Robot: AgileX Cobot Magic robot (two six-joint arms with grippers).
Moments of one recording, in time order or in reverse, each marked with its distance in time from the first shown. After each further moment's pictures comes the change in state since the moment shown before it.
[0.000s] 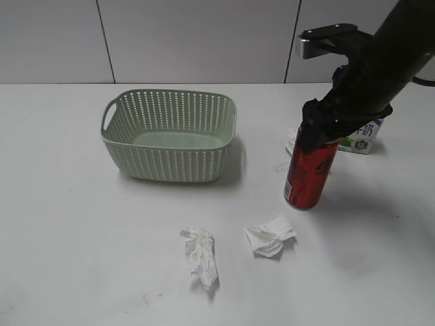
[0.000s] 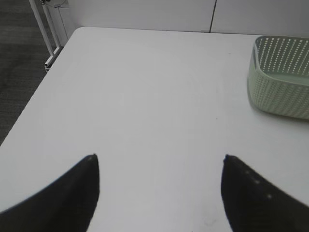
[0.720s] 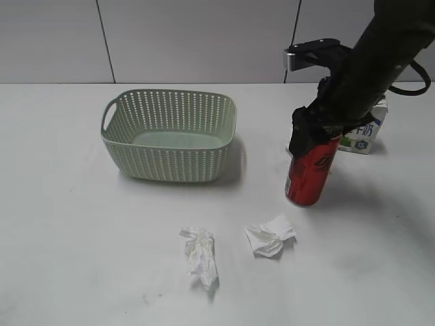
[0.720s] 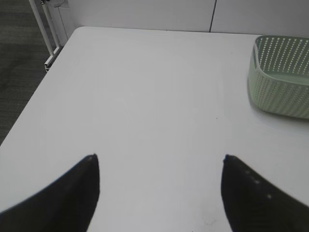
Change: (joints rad) left arm 0.000 0.000 0.000 0.000 0.000 0.000; right arm 0.001 0.098 -0.049 0.004 -0.026 0.001
